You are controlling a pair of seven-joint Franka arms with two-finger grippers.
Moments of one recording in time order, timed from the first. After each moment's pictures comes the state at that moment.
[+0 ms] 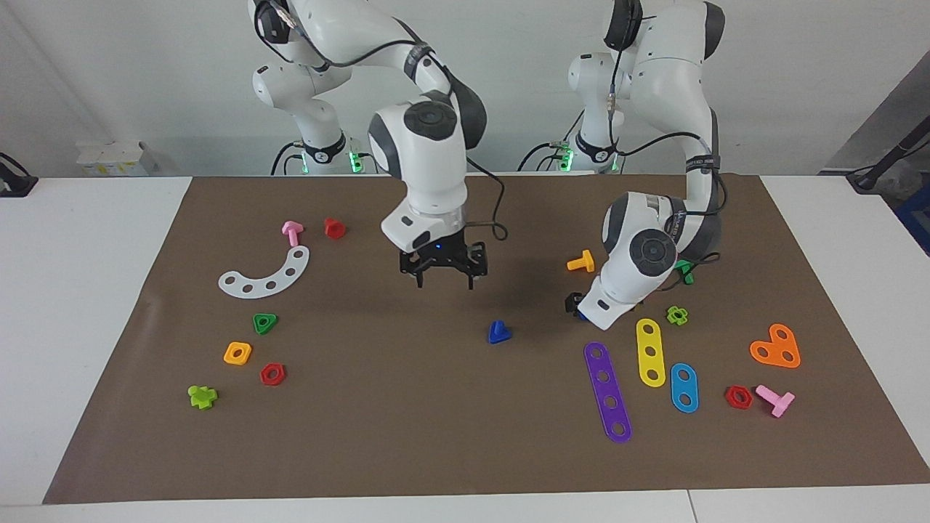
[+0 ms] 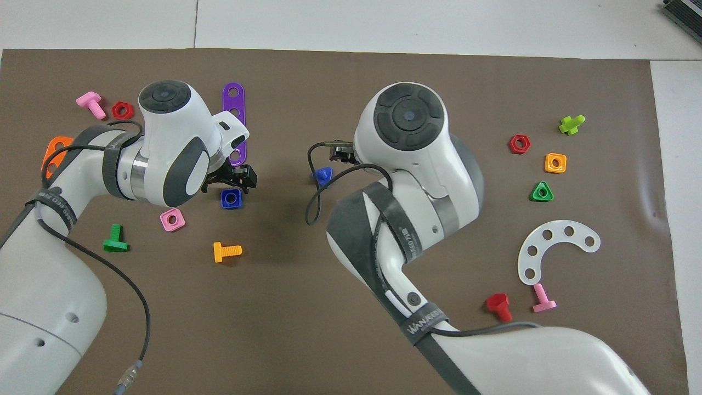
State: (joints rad) left arm -0.20 0.47 -0.10 -1.69 0.03 1.95 -0.23; right arm 0.62 0.51 -0.11 -1.38 0.01 2.02 0.64
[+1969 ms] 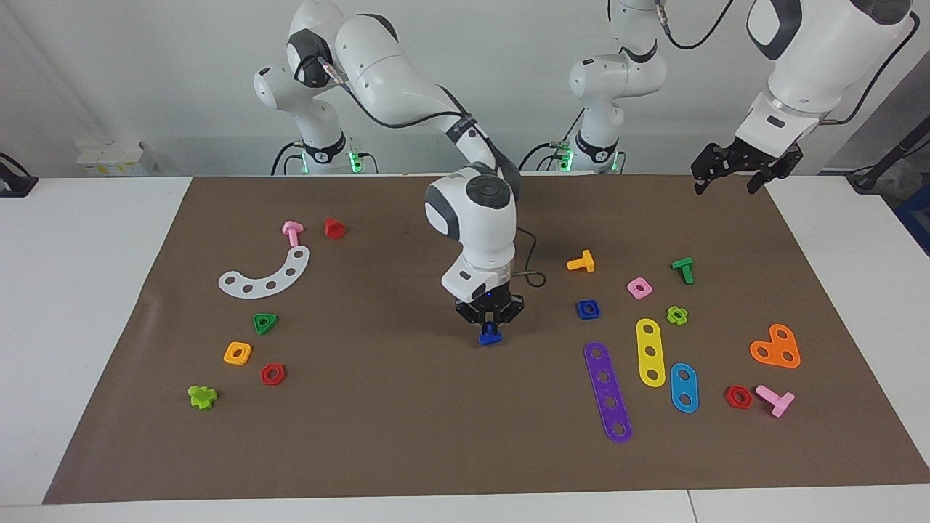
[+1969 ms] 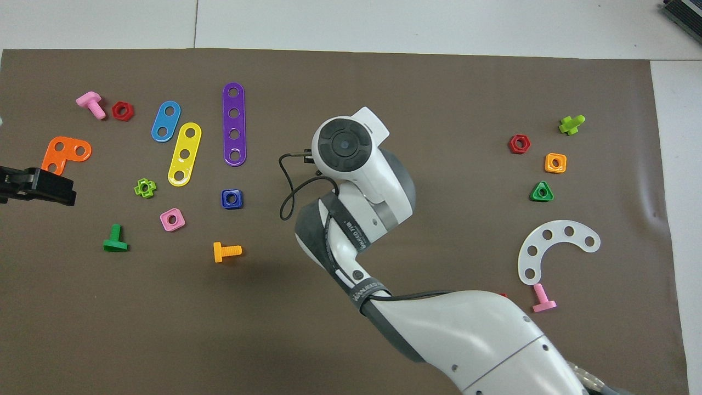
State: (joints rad) left arm 0.06 -0.03 -0.09 -1.58 0.03 1.49 0.06; right arm 0.65 0.65 -0.13 -1.34 0.01 2.18 0.61
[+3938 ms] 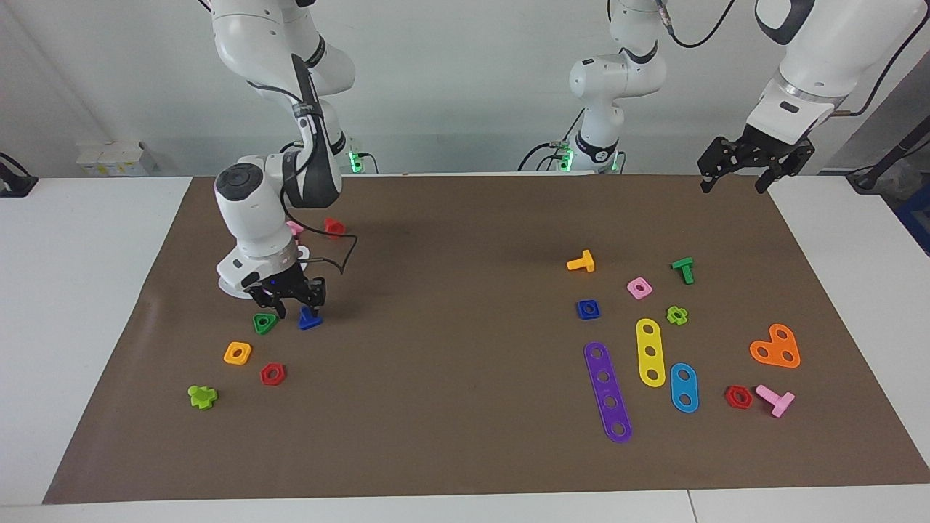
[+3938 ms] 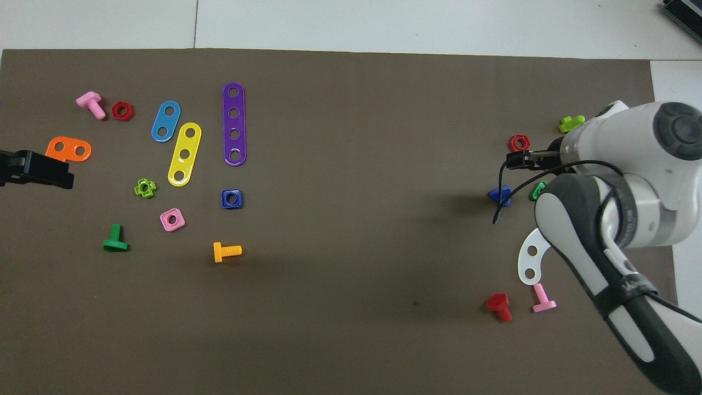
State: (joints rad) left arm 0.06 0.00 -0.10 -1.53 0.00 1.51 0.06; right arm 0.19 0.15 -0.16 -1.89 0.02 2.17 0.10
